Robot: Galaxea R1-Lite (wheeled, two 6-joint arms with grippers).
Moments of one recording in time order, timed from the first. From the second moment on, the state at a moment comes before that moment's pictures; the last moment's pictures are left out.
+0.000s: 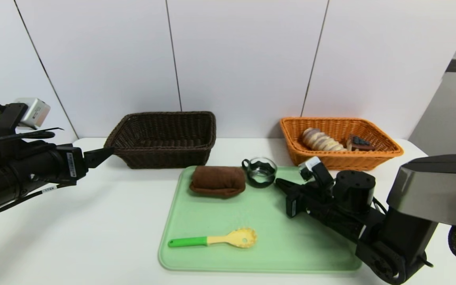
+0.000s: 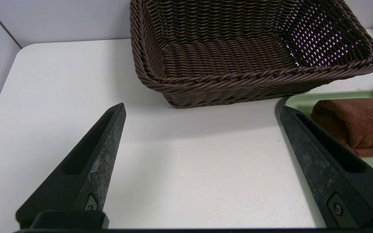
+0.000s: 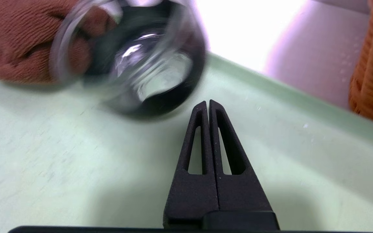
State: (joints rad) left arm -0.02 1.39 -0.62 -0.54 -0.12 -0.02; right arm 0.42 2.21 -0.52 -1.52 0.16 -0.08
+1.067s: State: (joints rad) left arm -0.02 1.36 -0.61 -0.54 -0.13 -0.02; right arm 0.48 2.18 -0.51 -1.52 0.14 -0.07
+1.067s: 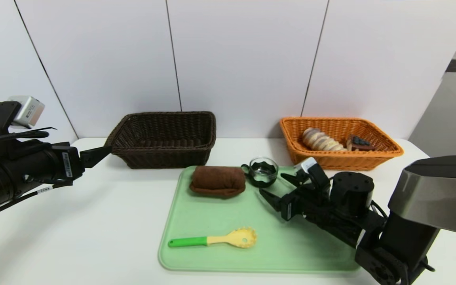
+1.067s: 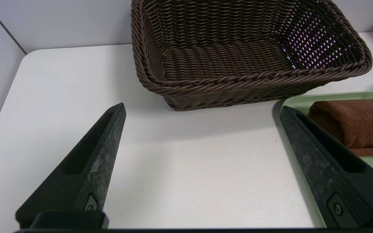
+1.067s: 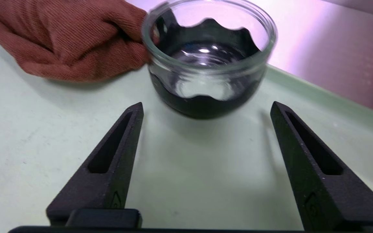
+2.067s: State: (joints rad) left arm -0.02 1.36 -0.60 -0.54 -0.12 -0.02; right arm 0.47 2.29 -0.69 -1.52 0.14 -0.02
